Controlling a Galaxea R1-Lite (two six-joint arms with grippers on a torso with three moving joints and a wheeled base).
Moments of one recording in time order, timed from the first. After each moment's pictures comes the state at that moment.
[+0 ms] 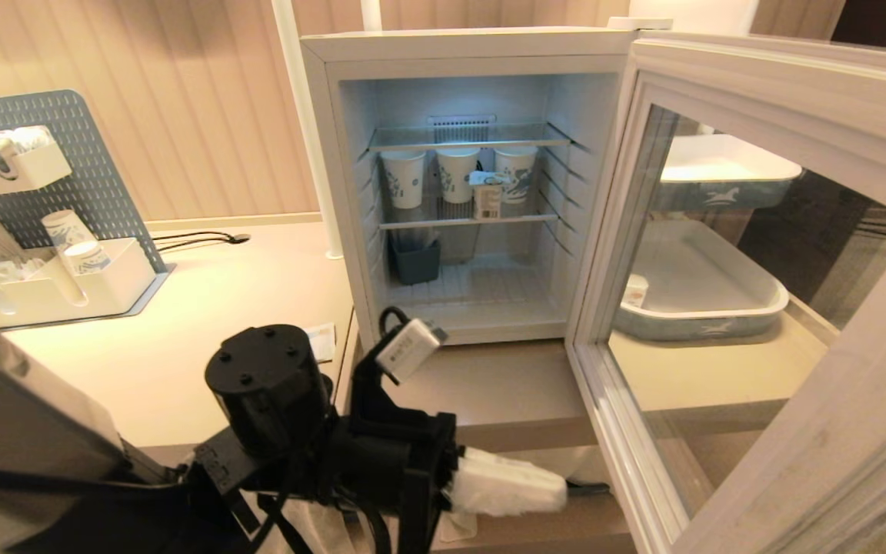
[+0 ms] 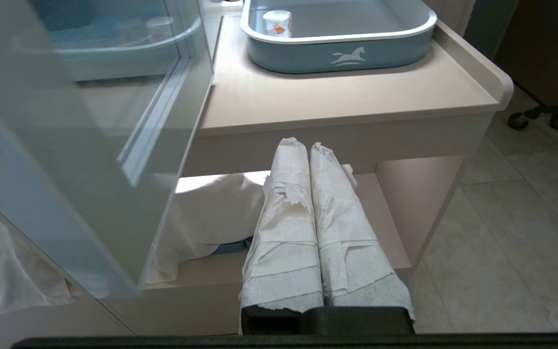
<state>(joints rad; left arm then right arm) -0.70 1.88 -0.57 -1.40 -1.02 -0.60 0.01 0.00 0.00 0.00 -0.01 -0.01</state>
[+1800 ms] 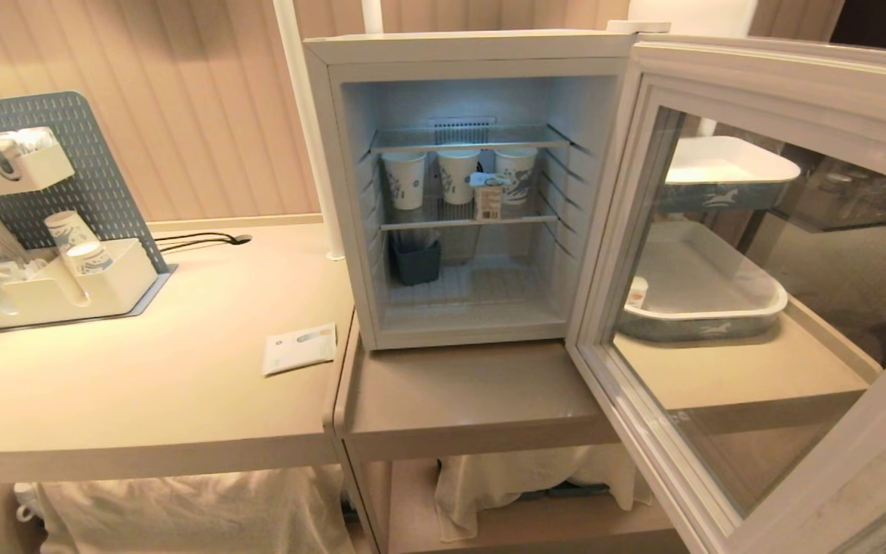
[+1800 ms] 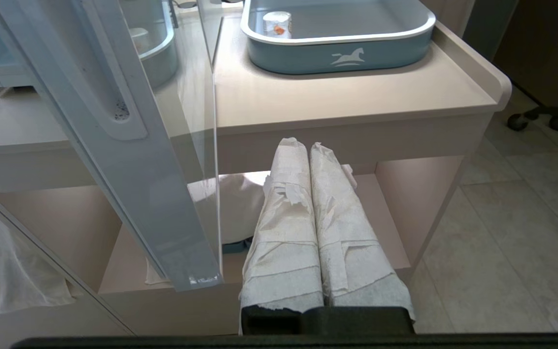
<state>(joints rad) 0.00 0.01 -0.58 0.78 0.20 -0.31 0.01 0.00 0.00 0.00 -0.01 0.00</state>
